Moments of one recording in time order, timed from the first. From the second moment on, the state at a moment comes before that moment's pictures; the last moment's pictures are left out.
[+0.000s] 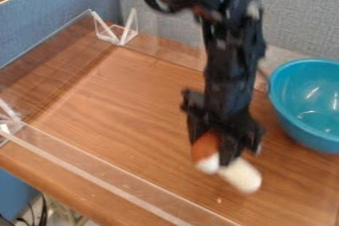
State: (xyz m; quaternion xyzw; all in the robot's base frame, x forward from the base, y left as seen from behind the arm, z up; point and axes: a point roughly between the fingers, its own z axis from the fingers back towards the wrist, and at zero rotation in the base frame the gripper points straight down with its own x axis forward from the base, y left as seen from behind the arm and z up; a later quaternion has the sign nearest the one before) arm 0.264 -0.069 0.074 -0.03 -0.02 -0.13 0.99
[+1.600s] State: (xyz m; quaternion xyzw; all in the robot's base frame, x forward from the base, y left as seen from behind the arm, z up) arm 0.382 -0.094 0.139 -0.05 -0.10 -0.29 0.95
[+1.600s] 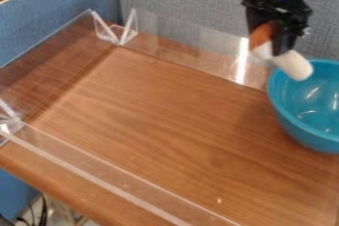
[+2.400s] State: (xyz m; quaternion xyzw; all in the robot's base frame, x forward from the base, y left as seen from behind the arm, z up) arm 0.378 -0.147 0.118 -0.08 -0.10 -0.35 0.93
